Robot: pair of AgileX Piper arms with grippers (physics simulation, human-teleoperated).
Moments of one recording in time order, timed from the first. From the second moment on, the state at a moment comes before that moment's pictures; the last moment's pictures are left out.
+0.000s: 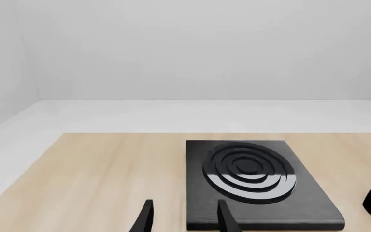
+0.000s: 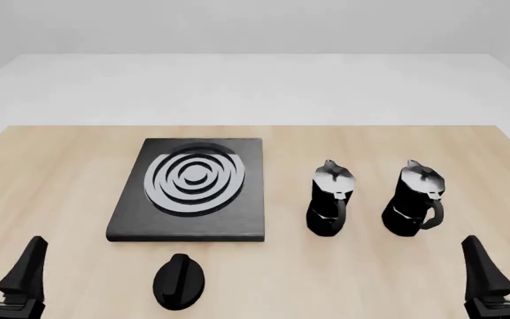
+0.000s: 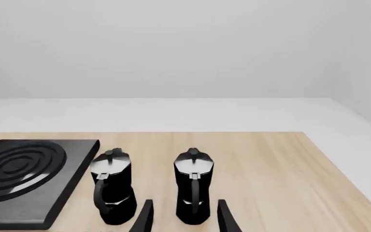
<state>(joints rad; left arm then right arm) 0.00 0.00 0.00 0.00 0.00 0.00 0.02 0.00 -0.01 0.00</state>
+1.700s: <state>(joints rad) 0.00 0.01 0.00 0.00 0.00 -0.04 1.59 -0.13 -1.19 -0.04</state>
